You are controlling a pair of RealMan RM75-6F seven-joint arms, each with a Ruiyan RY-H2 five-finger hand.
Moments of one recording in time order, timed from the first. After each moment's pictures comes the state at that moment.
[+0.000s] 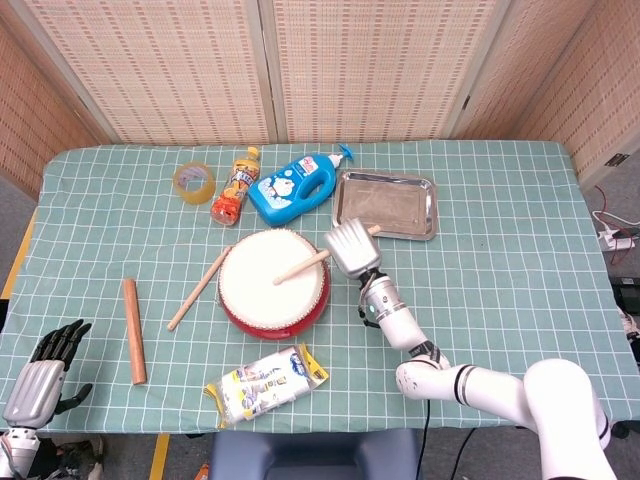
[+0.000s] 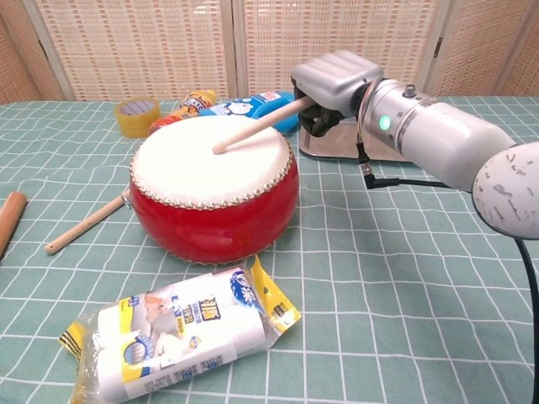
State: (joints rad) left arm -0.08 -1.27 0.03 -1.36 1.53 1.42 -0.18; right arm 0.99 -1.77 0.29 -1.18 -1.03 0.97 -0.70
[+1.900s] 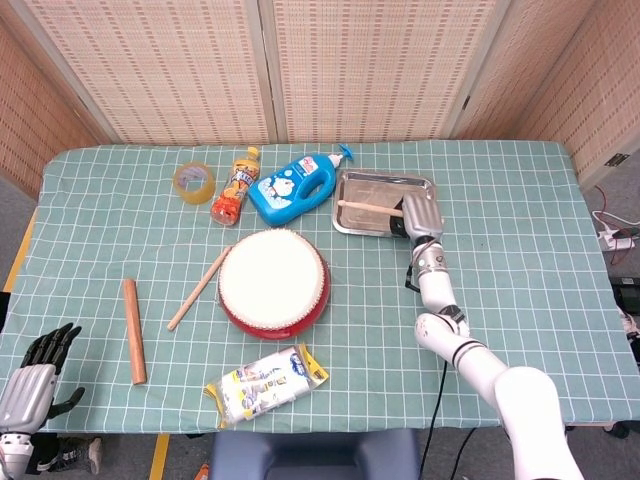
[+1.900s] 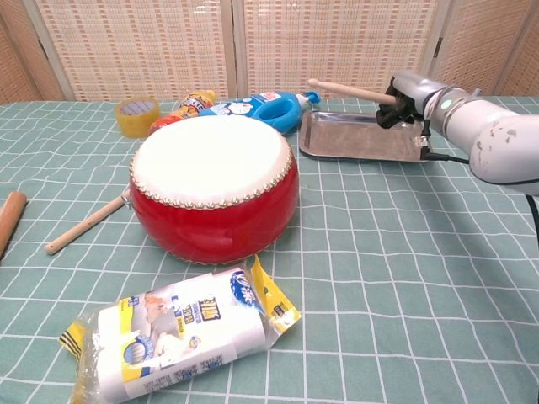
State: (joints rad) left arm -0.05 -1.25 0.03 -1.40 1.50 1.43 -0.14; right arm 1.03 -1.94 0.45 -0.46 -0.91 0.62 0.01
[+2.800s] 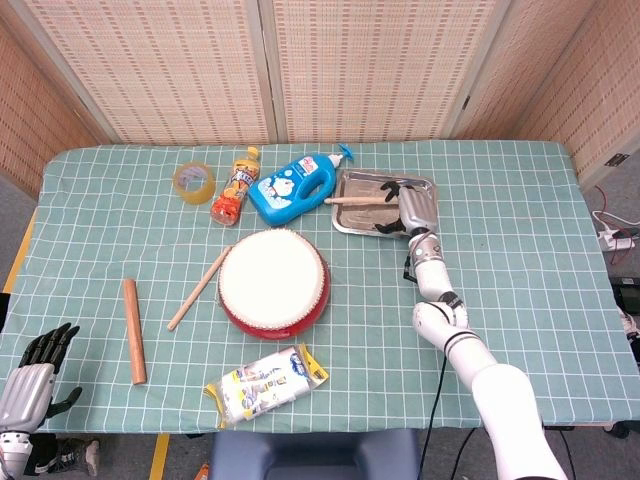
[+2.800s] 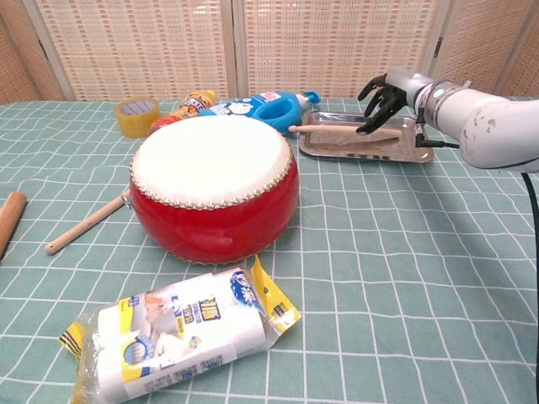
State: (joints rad) left arm -0.05 -1.24 0.02 -1.40 1.49 1.41 -0.14; right arm 1.10 -1.98 0.46 -0.28 -1.03 0.50 0.31
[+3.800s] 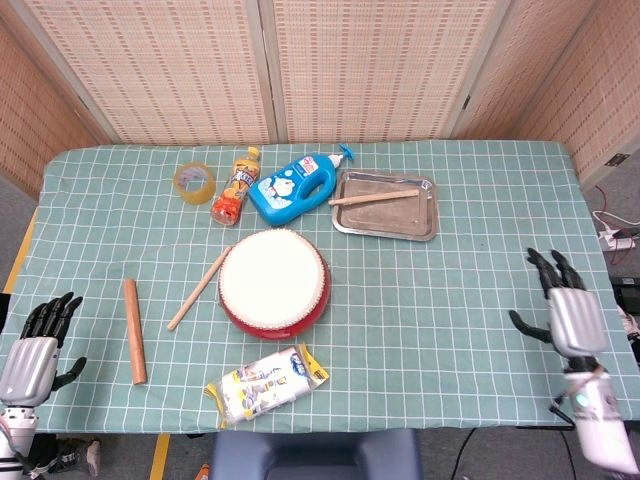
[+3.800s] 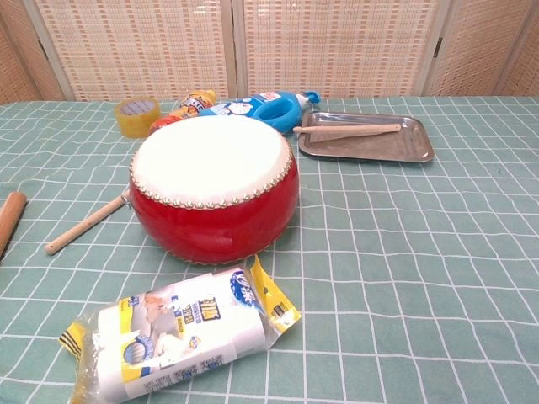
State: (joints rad) left arm -0.11 -1.22 -0.05 -1.49 1.50 1.45 -0.05; right arm 0.22 -1.16 0.04 -1.66 -1.33 1.48 0.01
